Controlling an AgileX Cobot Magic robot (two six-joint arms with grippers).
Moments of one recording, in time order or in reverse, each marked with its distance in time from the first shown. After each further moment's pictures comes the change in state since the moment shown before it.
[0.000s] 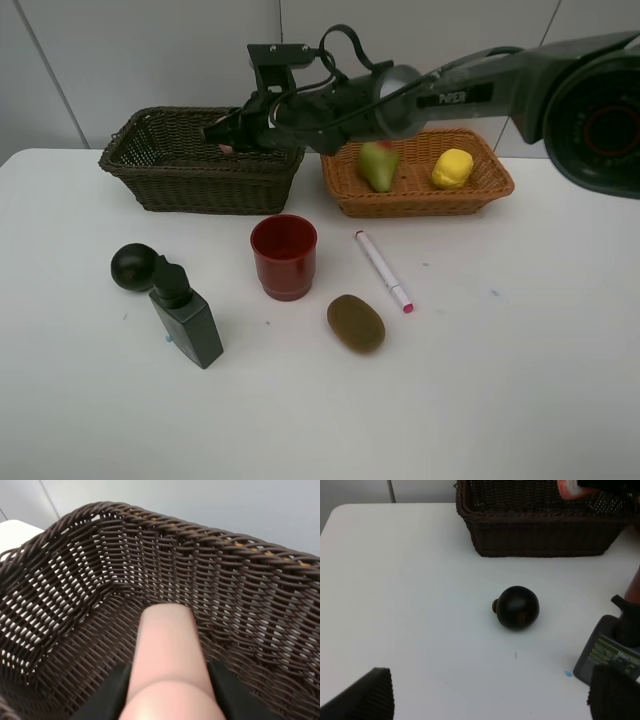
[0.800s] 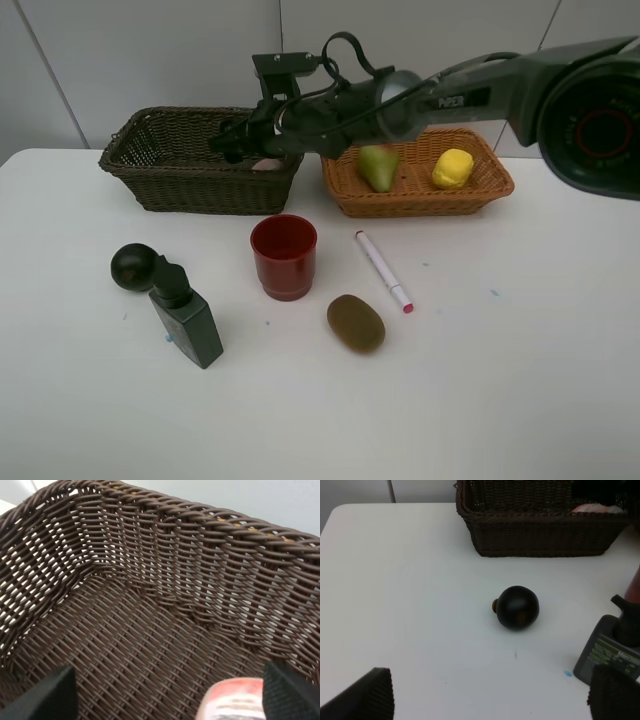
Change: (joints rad) left arm 0.000 0.000 0.000 0.000 0.000 0.000; right arm -0.011 0.015 -0.001 -0.023 0.031 0.000
